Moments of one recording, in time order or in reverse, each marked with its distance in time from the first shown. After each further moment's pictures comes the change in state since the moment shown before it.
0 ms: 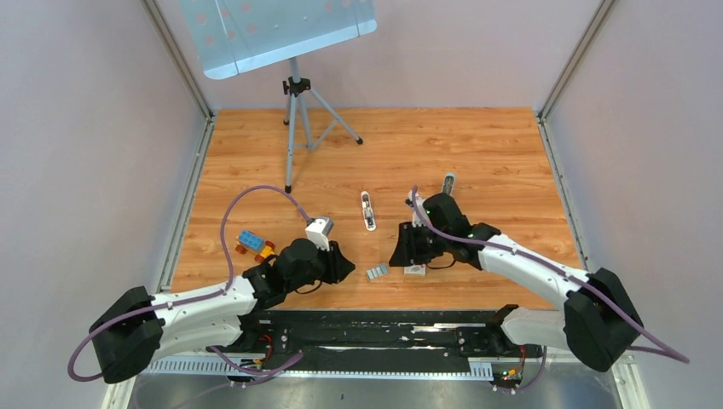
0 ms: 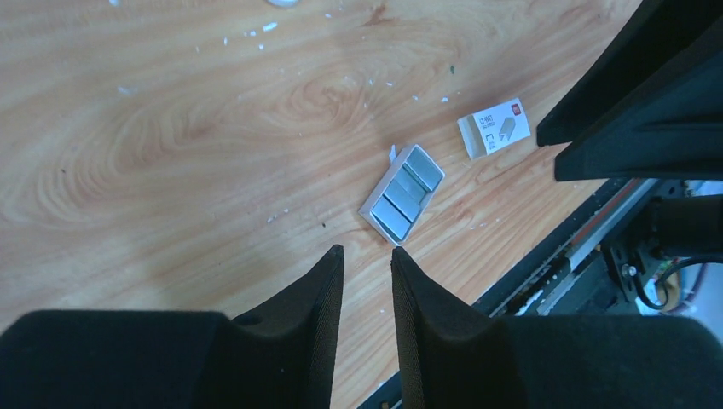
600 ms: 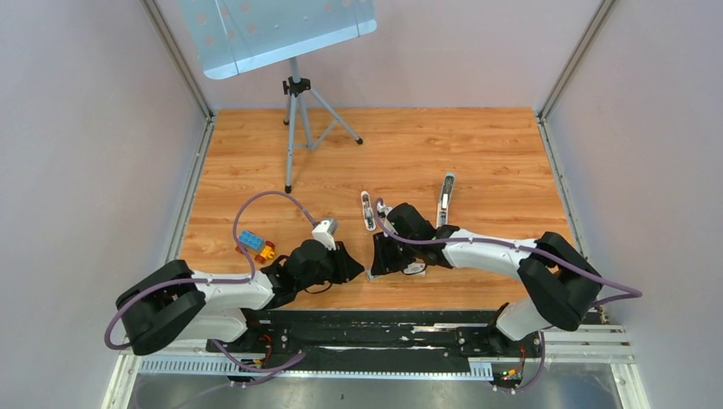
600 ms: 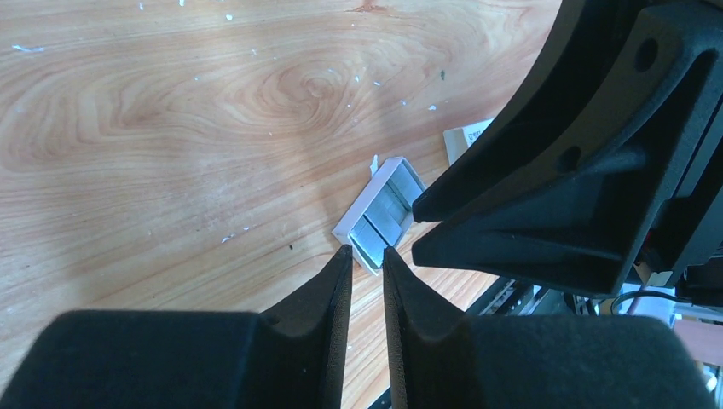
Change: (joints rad) left arm 0.000 0.247 -0.061 0.319 0.050 -0.198; right arm 0.217 0.302 0.071 0.170 0.148 0.038
